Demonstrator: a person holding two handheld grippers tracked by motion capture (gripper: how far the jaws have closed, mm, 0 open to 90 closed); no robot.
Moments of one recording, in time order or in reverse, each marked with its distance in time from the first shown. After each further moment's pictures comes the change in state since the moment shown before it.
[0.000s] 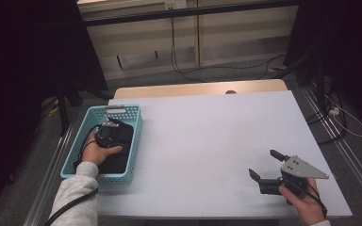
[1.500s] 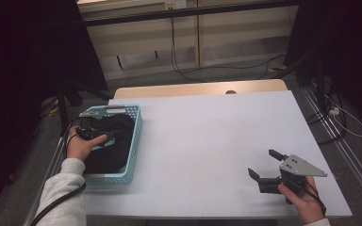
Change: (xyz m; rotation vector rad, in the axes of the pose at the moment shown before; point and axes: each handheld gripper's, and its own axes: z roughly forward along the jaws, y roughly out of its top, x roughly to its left) left arm 0.029 0.008 -0.044 -0.136 0.041 -0.113; right arm -0.002 0.000 0.004 0.013 0.012 0.012
